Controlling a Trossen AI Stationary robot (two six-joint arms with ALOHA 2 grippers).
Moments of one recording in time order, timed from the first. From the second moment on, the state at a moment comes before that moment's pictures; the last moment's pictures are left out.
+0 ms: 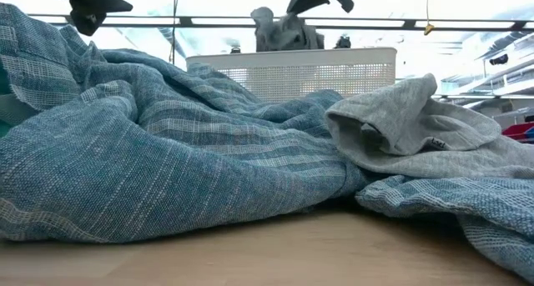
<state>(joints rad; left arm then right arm) 0.01 0.39 0.73 -0.62 -0.17 -0.38 -0.16 1.57 1.71 -0.70 0.48 0.52</state>
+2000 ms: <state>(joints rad) -0.58 1.23 1.24 -0.48 -0.57 -0.62 0.53 2.10 1.71 -1.12 0.20 0.60</state>
